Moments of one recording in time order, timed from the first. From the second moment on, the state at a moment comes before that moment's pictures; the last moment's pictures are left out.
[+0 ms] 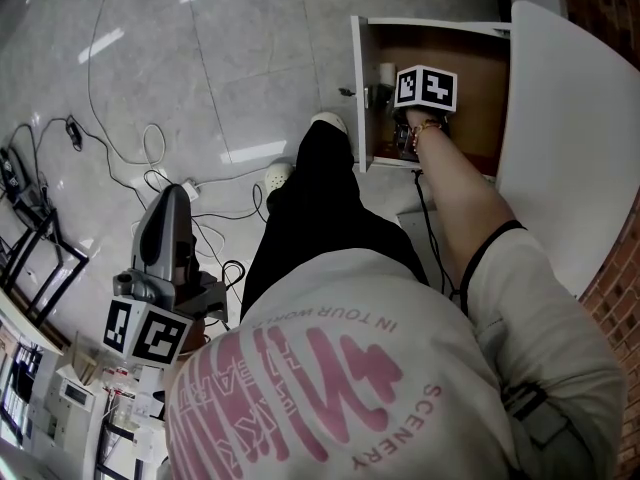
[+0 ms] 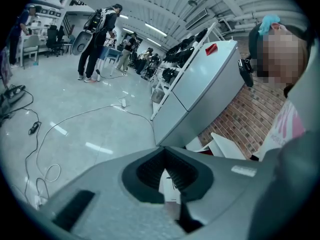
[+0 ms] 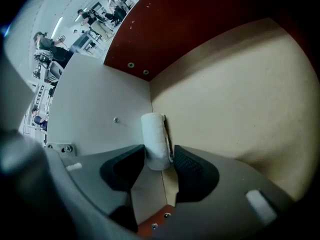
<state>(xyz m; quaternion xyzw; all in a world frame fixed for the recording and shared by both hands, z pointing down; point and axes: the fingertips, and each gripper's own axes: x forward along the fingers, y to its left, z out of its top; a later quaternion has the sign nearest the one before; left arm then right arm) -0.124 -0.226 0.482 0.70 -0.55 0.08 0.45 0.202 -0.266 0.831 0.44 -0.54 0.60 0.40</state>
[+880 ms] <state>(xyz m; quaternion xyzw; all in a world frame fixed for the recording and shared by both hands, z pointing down) -0.112 -0.227 0.492 0.69 -0.55 0.08 0.46 0.197 -0.271 0.837 0.40 -0.59 0.58 0.41</state>
